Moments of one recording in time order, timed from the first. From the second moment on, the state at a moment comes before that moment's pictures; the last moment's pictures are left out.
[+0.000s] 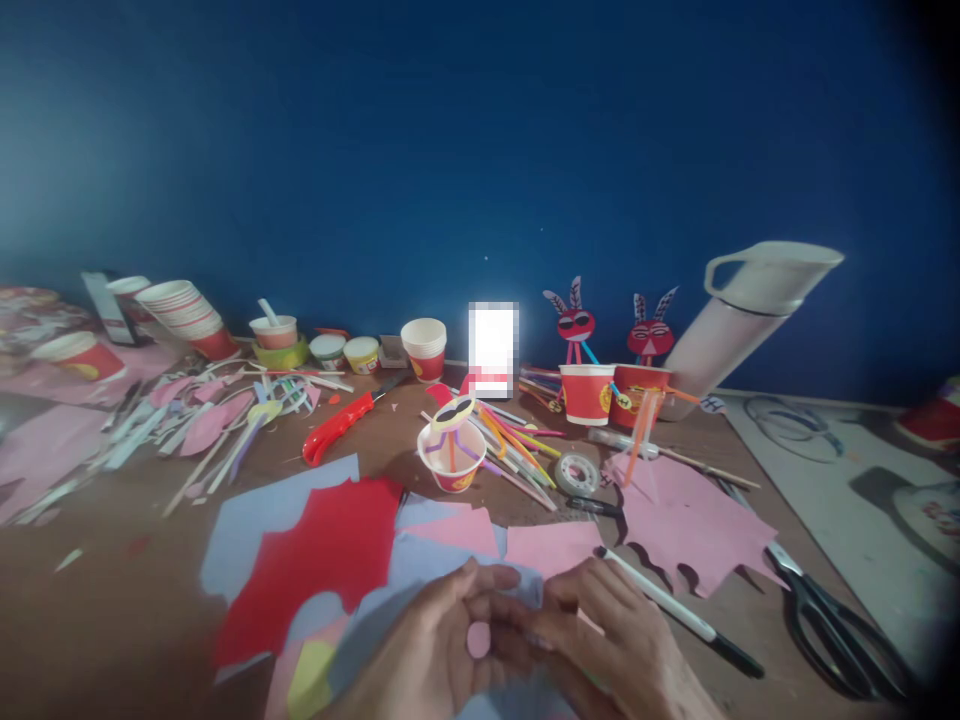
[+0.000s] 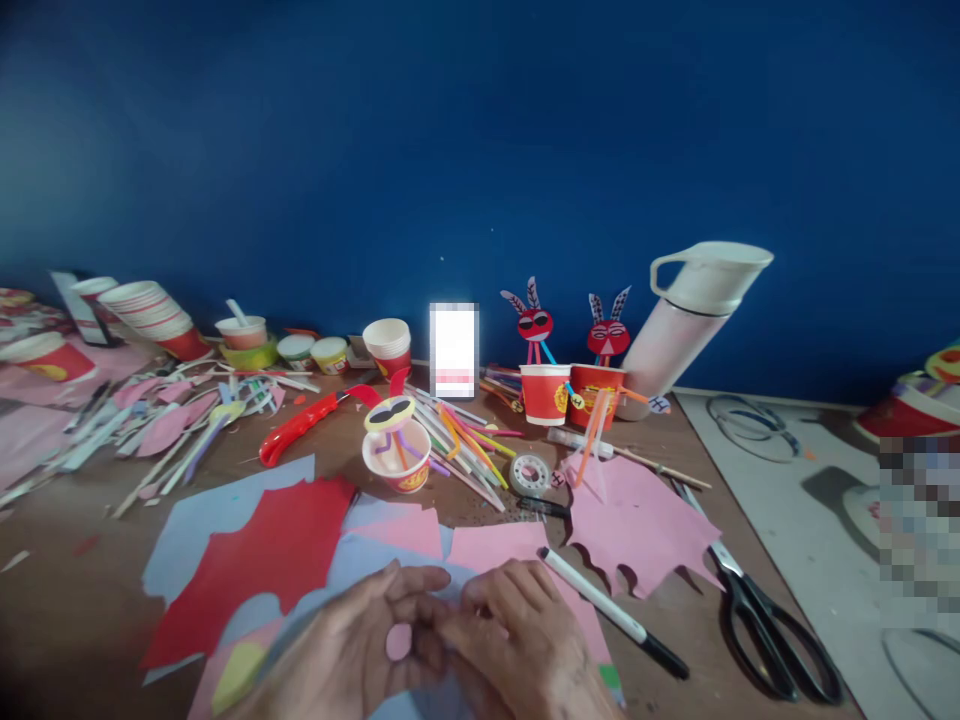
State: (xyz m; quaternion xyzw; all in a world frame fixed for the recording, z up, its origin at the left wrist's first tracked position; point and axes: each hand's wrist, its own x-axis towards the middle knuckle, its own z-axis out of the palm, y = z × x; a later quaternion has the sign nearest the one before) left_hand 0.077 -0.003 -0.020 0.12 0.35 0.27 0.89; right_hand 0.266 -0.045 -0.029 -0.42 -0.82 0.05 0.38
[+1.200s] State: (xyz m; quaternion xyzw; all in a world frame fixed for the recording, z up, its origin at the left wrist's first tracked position) left_hand 0.040 -0.021 -0.037 0.75 0.38 0.21 0.49; right_hand 0.273 -0.064 -0.044 -0.53 -0.80 0.07 0.26
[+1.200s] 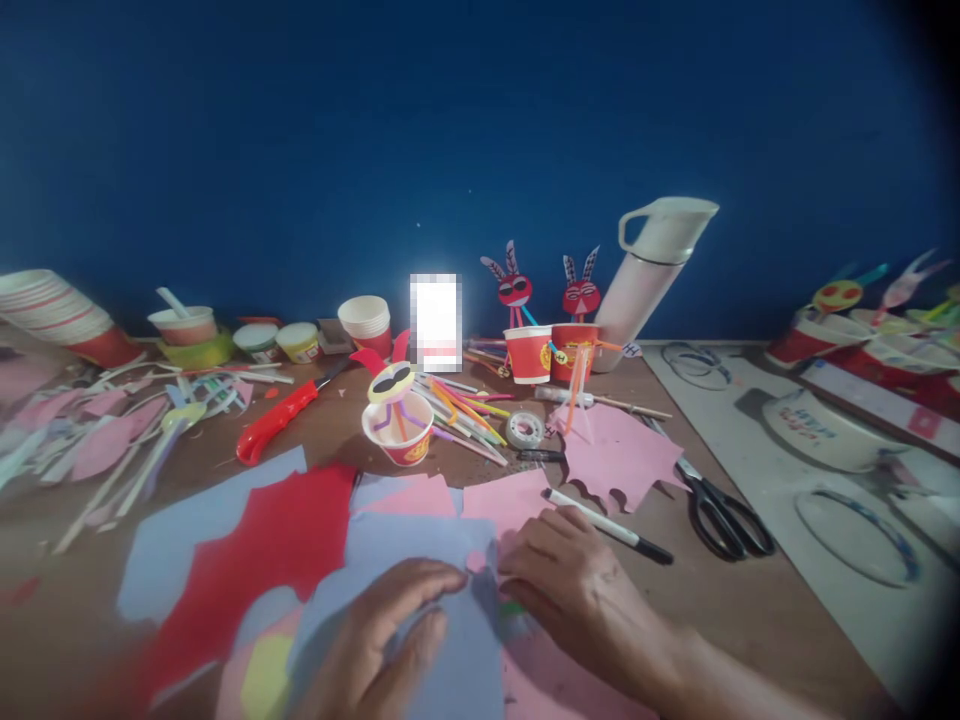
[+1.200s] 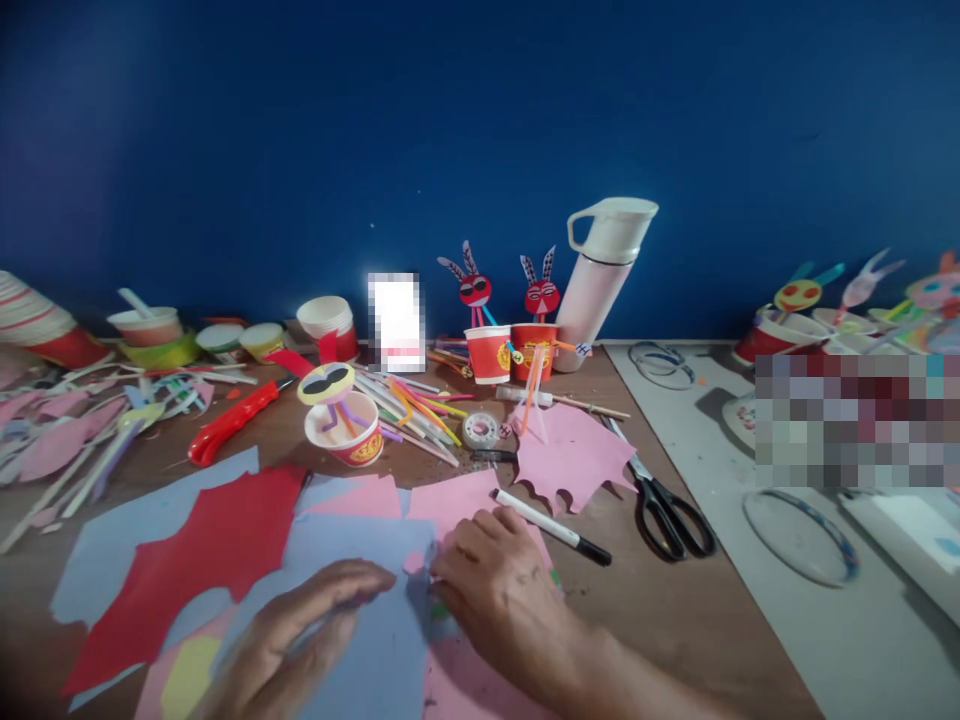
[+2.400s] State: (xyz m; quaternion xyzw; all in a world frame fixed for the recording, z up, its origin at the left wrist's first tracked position) left_hand 0.103 -0.045 -0.082 0.93 0.16 0.33 0.05; right_hand 0.292 -0.061 -0.057 -0.54 -0.80 0.01 0.27
